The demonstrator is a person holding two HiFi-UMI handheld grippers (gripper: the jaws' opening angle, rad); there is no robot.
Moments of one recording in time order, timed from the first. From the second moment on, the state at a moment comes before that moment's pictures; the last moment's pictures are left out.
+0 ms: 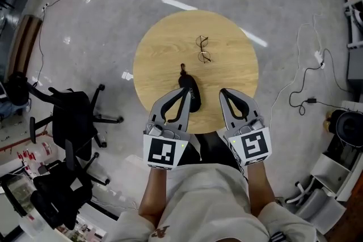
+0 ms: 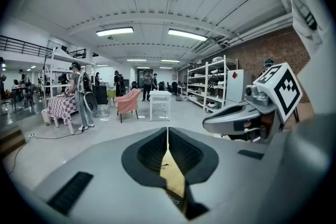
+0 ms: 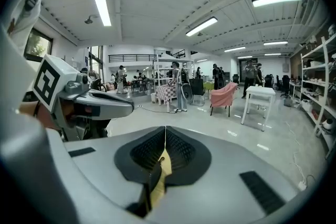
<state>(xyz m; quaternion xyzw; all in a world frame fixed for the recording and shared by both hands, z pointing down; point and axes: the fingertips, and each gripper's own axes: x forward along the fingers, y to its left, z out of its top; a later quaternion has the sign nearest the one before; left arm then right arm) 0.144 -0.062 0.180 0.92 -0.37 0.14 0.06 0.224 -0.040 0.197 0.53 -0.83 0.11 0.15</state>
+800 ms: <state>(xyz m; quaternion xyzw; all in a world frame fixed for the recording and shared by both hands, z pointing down) 0.122 -0.059 0.278 0.91 -0.37 0.18 0.09 0.194 -0.042 0.296 0.50 -0.83 0.15 0.20</state>
